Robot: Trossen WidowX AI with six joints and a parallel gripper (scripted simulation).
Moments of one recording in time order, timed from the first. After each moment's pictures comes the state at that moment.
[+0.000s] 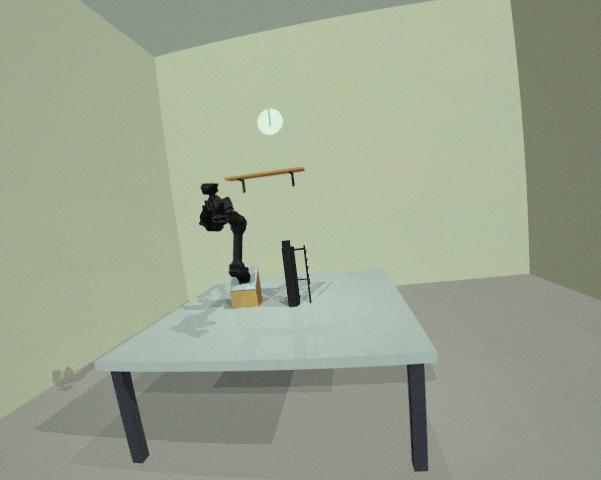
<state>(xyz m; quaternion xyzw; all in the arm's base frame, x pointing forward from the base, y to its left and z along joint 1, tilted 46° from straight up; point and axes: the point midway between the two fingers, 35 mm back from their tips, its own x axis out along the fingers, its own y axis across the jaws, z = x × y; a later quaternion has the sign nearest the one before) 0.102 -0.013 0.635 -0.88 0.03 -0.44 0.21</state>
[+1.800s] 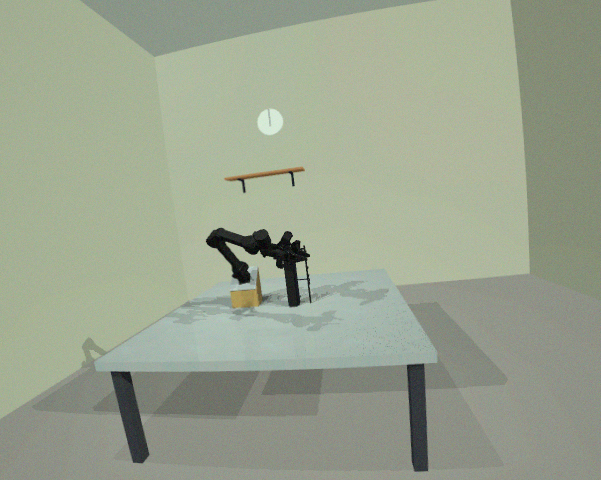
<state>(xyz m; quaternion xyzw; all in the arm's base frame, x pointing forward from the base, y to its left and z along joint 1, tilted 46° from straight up) 0.354 -0.235 0.420 -0.29 0.06 -0.25 0.92</state>
